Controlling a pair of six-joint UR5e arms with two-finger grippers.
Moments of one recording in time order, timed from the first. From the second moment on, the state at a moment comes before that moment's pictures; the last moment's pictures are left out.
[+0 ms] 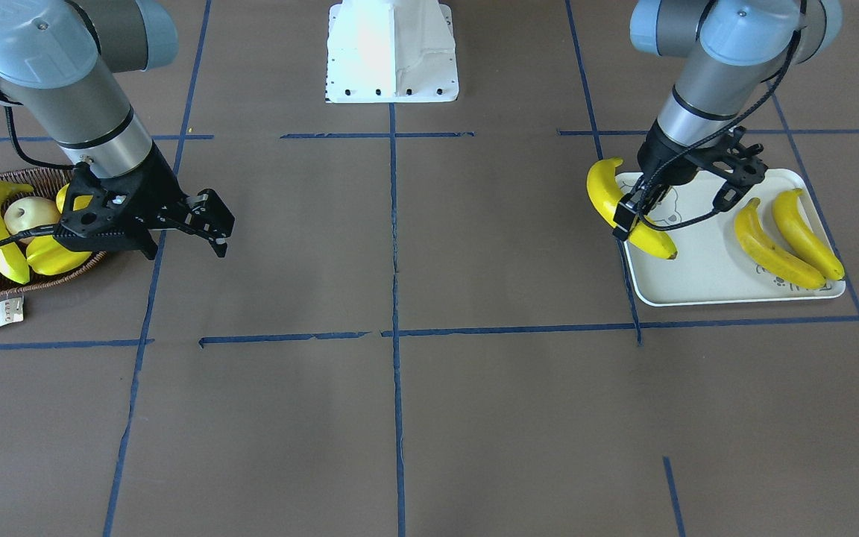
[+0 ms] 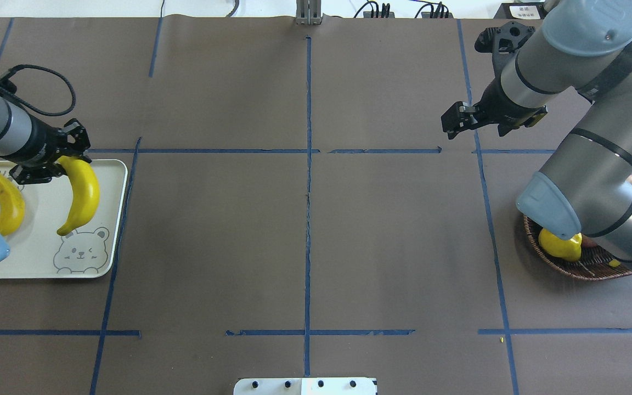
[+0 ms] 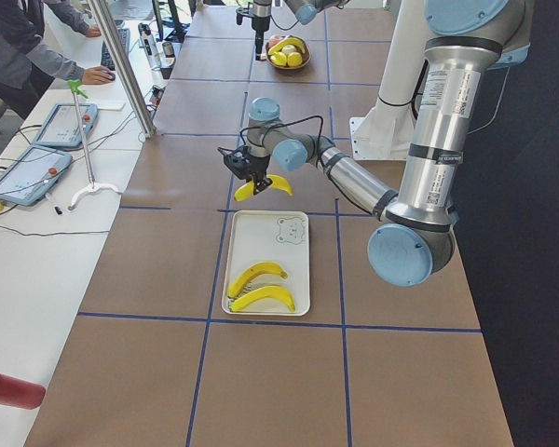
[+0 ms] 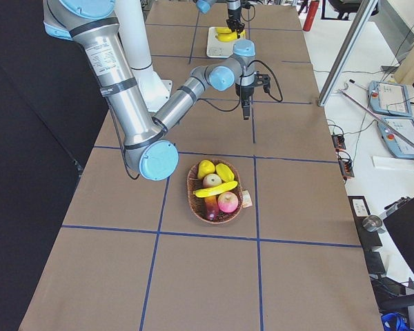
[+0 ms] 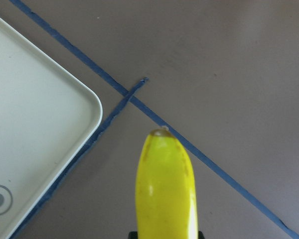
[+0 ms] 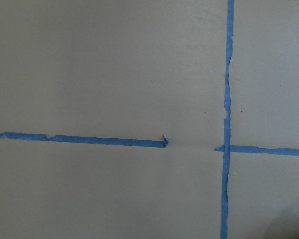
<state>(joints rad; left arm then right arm) -0.90 -1.70 -1.94 -1.74 -2.00 -1.72 0.88 -1.15 1.92 -1.69 2.03 0.84</state>
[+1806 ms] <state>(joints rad) -1.33 -1.59 -1.70 -1.71 -2.23 -0.38 1.36 -1.32 1.73 -1.70 2.28 0.02</state>
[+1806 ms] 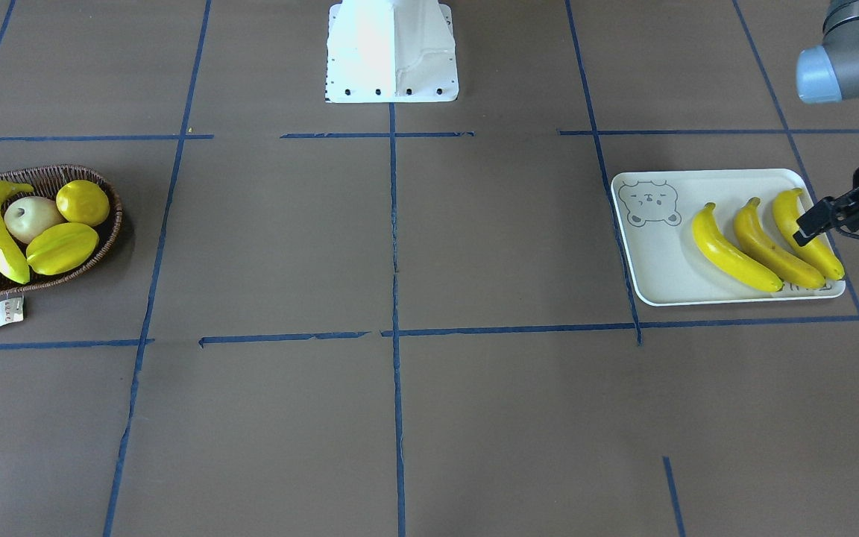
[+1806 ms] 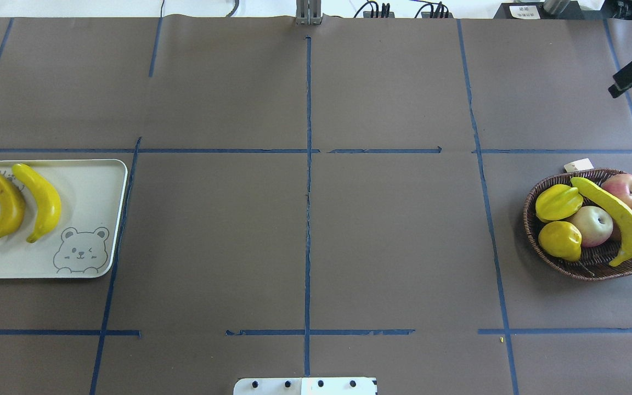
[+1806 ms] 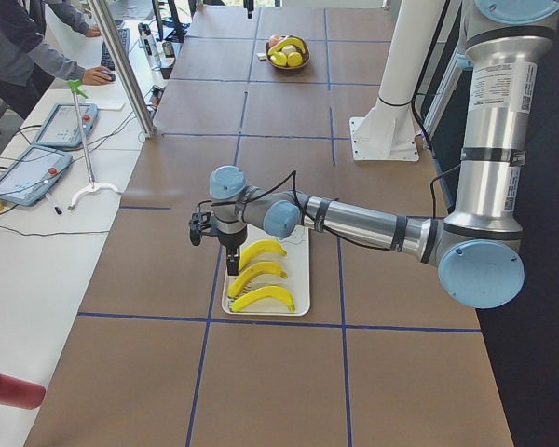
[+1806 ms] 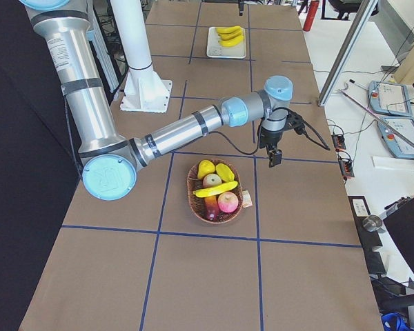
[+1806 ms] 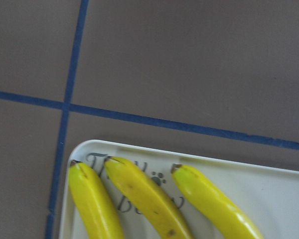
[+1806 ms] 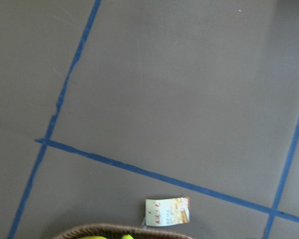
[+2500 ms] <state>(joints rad) -1.46 -1.63 -1.67 -1.68 -2.37 -0.30 1.53 -1.46 1.68 -1.69 2.38 -0.19</state>
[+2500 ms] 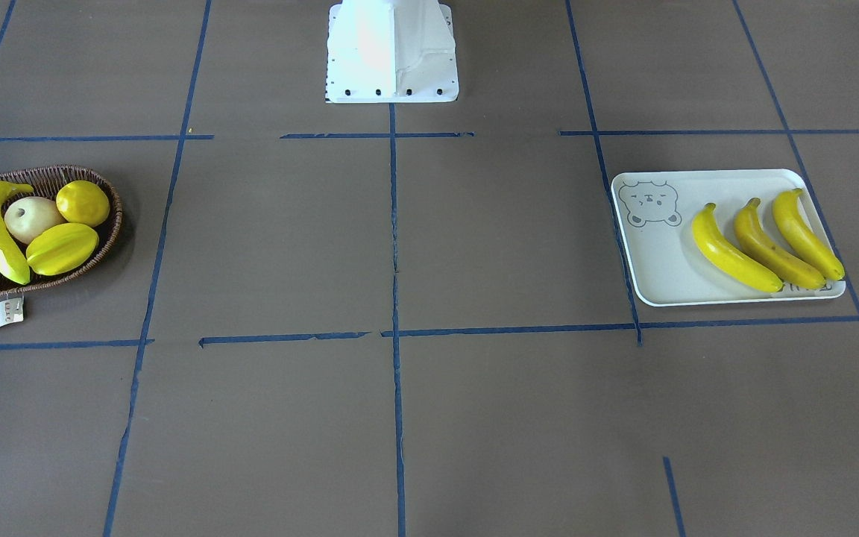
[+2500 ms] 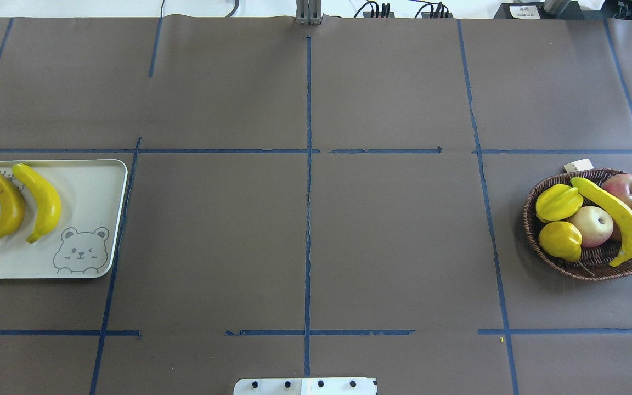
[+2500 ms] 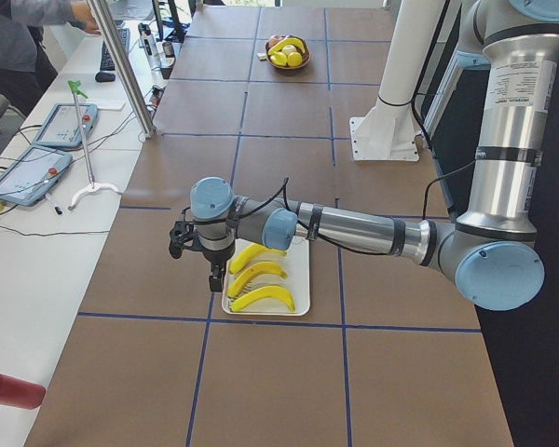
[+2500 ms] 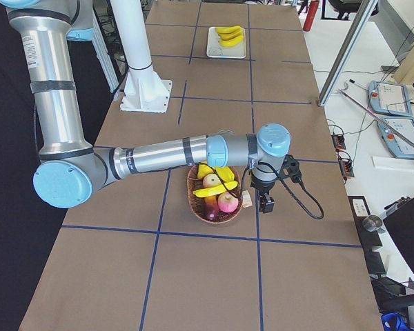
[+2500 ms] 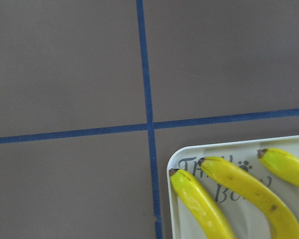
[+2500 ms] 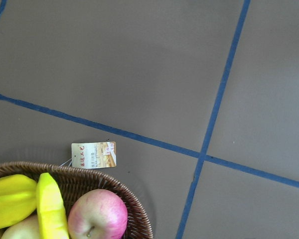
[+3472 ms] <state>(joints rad) -1.43 -1.65 -1.68 -1.70 -2.38 -0.34 1.18 -1.83 1.70 -0.76 2.38 0.57</state>
